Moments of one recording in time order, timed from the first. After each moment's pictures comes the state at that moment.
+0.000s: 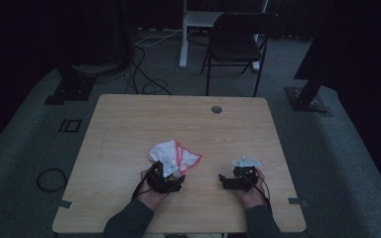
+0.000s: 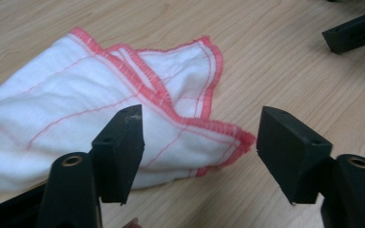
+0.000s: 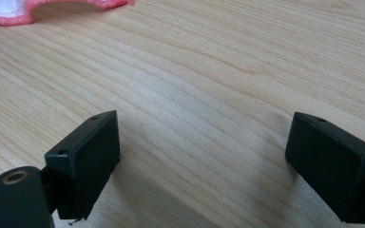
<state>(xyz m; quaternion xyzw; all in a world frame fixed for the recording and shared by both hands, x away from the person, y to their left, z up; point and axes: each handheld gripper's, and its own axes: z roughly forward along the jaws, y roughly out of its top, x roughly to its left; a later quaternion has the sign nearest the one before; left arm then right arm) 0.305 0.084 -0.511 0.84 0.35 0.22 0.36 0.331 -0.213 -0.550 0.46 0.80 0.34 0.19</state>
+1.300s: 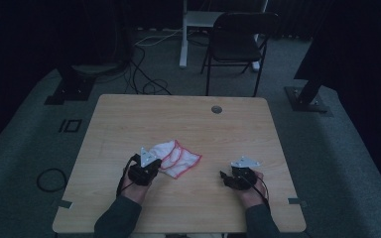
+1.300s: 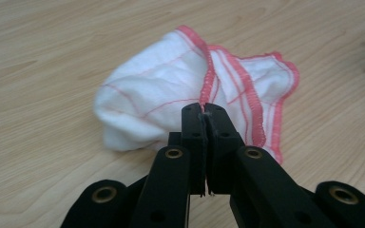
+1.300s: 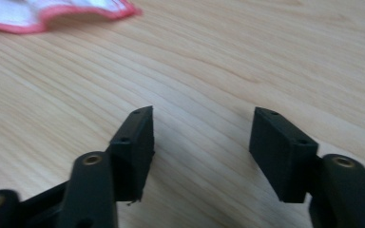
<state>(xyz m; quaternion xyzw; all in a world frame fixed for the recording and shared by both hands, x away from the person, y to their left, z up) 0.315 0.142 -0.493 0.79 0.44 0.23 0.37 0.325 -0.205 -0.540 0.45 0.80 0.35 0.20</state>
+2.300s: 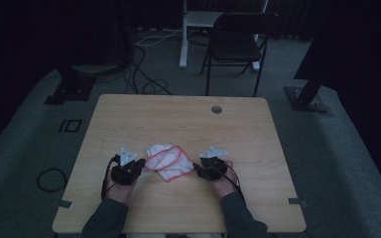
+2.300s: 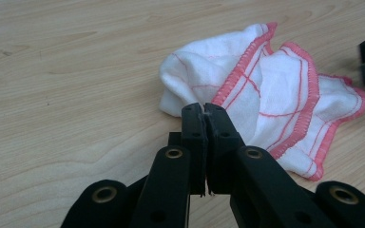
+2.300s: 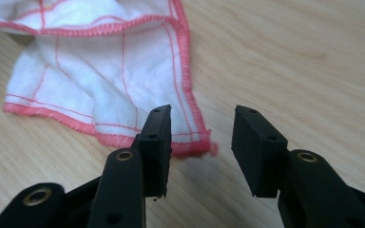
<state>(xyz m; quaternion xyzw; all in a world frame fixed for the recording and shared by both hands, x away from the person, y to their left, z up) 0.314 0.190 -0.498 0.76 0.48 0.22 0.38 0.357 -0.114 -0.530 0.39 0.83 0.37 0.17</state>
